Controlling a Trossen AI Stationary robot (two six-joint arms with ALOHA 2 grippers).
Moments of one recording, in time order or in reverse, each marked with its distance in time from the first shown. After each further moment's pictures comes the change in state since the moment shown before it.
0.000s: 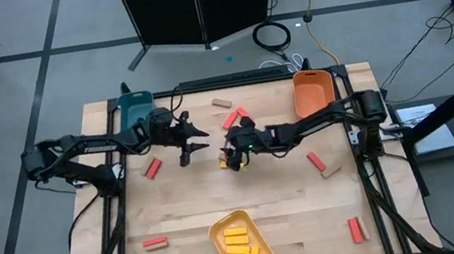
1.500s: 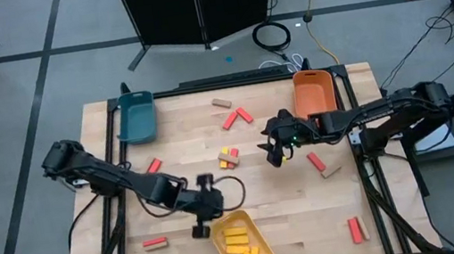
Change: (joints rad) left arm -0.842 0.247 0.640 -0.861 -0.585 -0.445; right arm 0.042 -0.593 -0.294 -0.366 -0.040 0.081
